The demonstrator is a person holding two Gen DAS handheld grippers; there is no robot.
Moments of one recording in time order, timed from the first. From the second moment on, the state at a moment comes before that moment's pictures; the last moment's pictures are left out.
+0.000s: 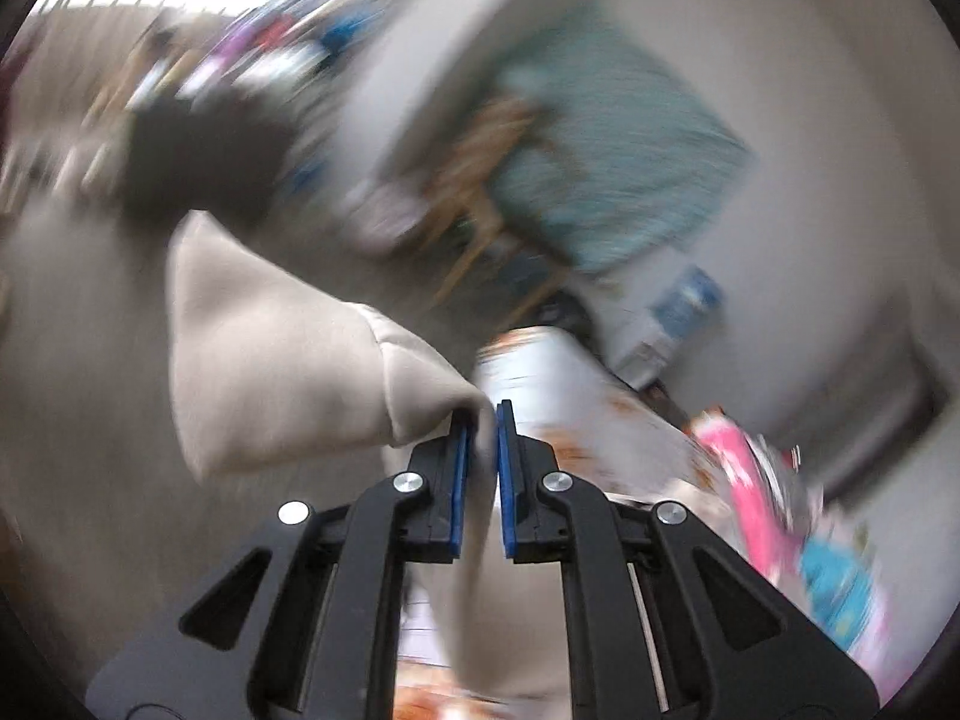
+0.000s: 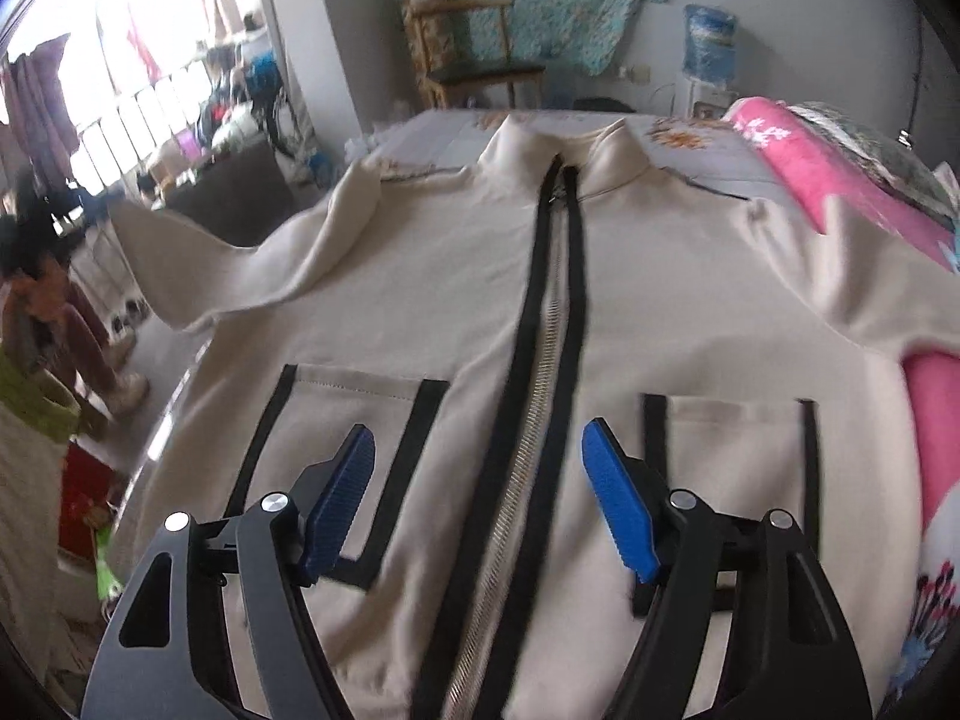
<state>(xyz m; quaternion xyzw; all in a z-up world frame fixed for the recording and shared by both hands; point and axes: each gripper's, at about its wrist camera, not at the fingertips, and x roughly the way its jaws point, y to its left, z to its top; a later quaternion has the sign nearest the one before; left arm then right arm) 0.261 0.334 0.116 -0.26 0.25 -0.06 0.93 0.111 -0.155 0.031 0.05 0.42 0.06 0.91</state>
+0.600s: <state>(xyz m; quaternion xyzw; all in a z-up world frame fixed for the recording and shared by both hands) 0.192 0.030 0.020 -0.05 0.43 -0.22 0.87 0.035 -0.264 0.019 0.13 0.45 0.03 0.89</state>
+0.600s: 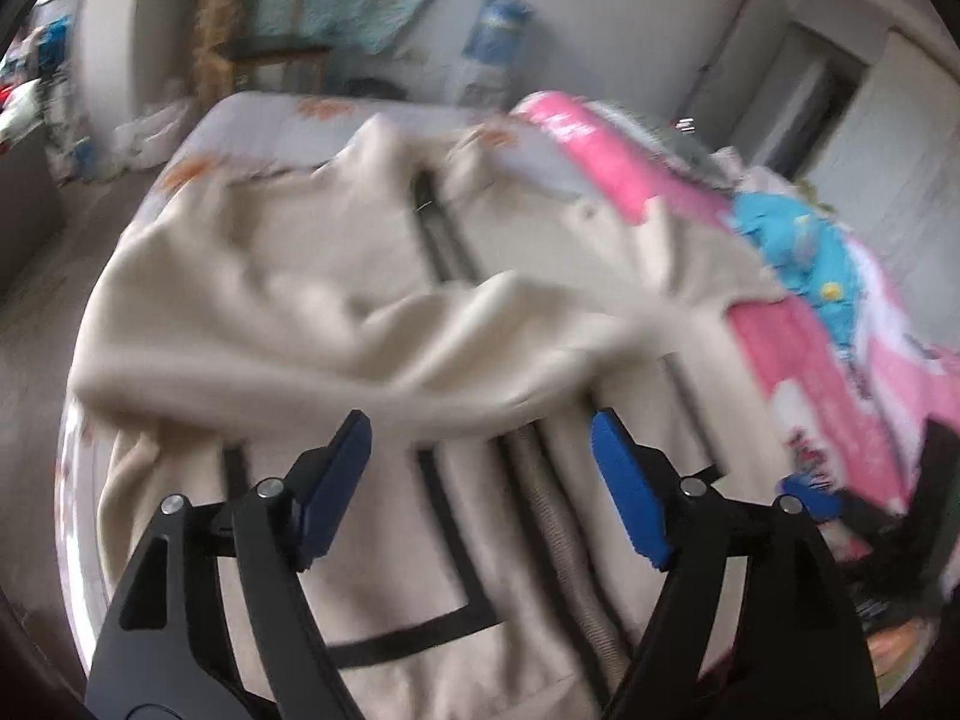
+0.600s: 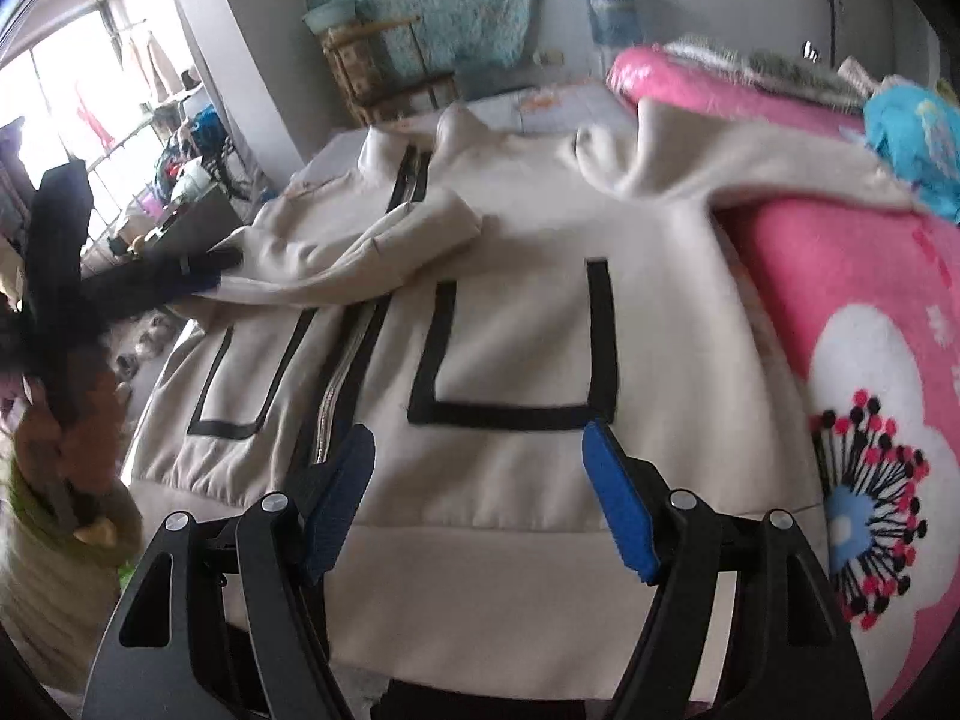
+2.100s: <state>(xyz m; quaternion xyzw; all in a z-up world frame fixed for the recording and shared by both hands) 0.207 0.120 -0.051 -0.11 0.42 -0.04 0.90 0.272 -0.259 0.107 0.00 0.38 0.01 0.92</state>
